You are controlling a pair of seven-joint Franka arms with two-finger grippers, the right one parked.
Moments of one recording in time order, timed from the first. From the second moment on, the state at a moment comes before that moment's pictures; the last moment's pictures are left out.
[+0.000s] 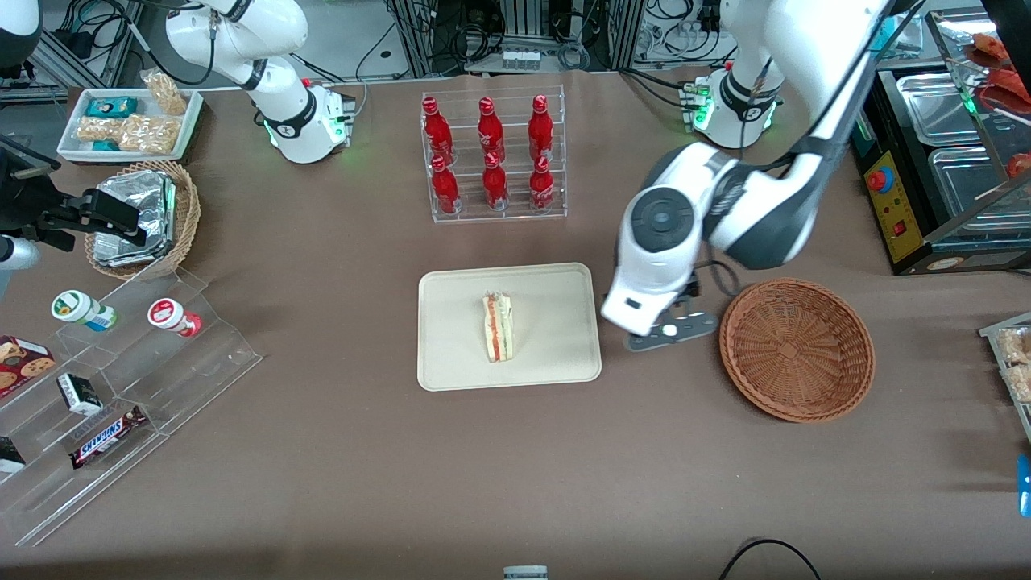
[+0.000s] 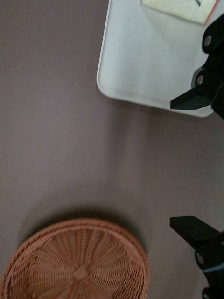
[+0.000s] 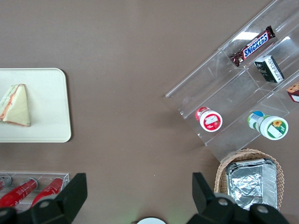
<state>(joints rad) -0.12 0.39 -0.46 -1.63 0.28 1.83 -0.85</state>
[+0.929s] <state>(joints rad) 0.01 -0.08 -0.12 -1.72 0.04 1.51 -0.12</state>
